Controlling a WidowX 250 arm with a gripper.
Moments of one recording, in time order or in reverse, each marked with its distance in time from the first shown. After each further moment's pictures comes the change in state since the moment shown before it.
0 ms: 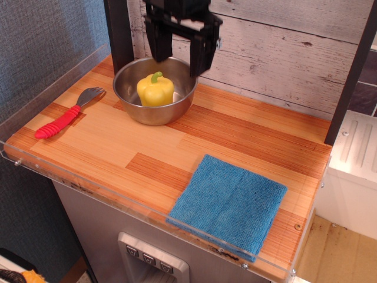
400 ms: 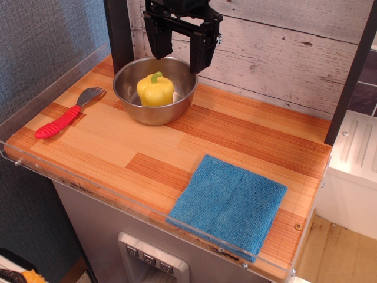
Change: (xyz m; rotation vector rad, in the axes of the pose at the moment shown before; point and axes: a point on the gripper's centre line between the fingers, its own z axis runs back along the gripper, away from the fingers) arm 0.003 0.001 0.012 0.009 -0.034 -0.006
